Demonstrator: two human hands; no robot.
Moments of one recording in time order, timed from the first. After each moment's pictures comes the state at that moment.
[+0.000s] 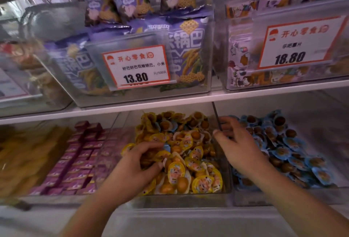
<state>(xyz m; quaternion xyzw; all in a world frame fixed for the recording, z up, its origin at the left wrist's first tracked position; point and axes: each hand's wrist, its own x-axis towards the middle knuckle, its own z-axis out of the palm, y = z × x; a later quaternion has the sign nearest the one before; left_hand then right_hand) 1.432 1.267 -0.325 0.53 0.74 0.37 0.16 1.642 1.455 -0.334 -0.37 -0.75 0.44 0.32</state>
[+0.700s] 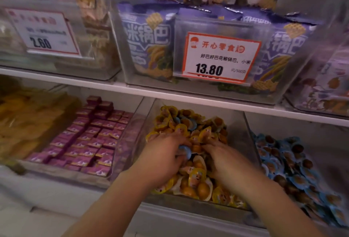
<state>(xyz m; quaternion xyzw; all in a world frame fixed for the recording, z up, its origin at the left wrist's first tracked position) 1.429 1.297 -0.333 0.57 0.77 0.27 0.04 1.582 1.424 -0.322 -0.23 -0.97 0.11 0.00</state>
